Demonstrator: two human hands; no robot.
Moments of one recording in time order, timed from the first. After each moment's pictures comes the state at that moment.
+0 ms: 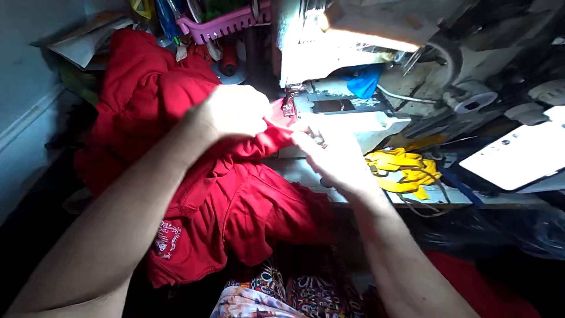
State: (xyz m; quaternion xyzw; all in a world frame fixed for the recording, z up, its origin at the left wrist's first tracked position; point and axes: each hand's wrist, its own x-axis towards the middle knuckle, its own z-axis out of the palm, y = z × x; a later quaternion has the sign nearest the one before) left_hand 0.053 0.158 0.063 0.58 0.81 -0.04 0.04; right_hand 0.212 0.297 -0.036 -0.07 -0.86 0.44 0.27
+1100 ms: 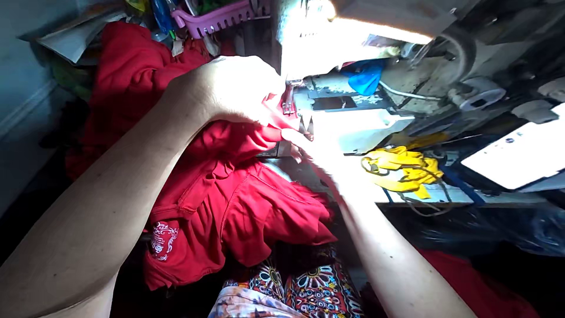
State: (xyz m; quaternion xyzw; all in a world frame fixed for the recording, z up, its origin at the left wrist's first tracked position) left_hand 0.008 0.164 0.069 0.71 0.70 -0.02 -0.04; right_hand 0.165 0.324 -0.091 -0.01 -0.73 0.65 0.22
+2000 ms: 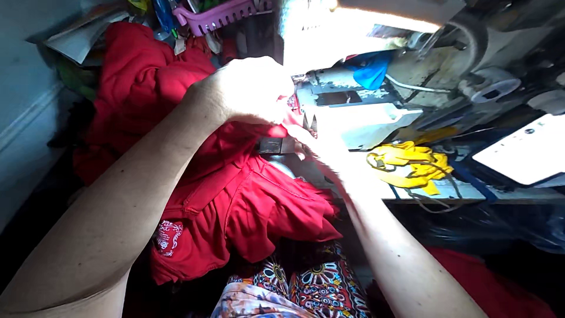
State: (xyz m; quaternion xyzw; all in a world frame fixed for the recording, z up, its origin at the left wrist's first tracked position) left_hand 0.059 0.178 0.083 0.62 0.78 -0.06 0.02; right_hand 0.170 0.324 -0.089 -0.01 -0.74 0.64 0.21
